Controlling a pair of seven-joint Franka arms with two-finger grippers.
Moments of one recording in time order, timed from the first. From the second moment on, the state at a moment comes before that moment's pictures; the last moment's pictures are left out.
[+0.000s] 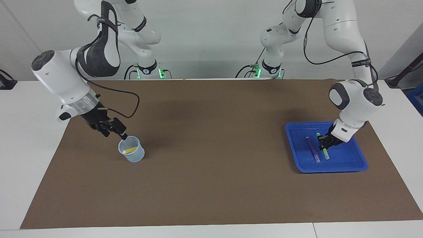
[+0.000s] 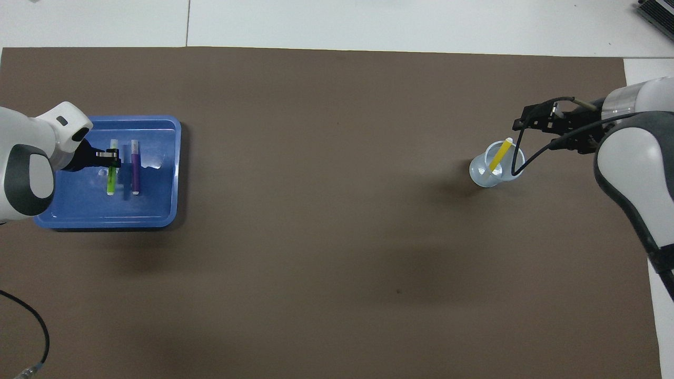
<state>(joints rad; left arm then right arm) 0.29 0.37 -0.20 -1.90 0.00 2.33 0.14 -0.10 0.21 0.05 -1.74 0.29 2.05 0.19</state>
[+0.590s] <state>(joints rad) 0.29 0.37 -0.20 -1.92 0.00 2.38 0.14 -0.06 0.32 0.05 -1.68 0.10 2.05 0.19</state>
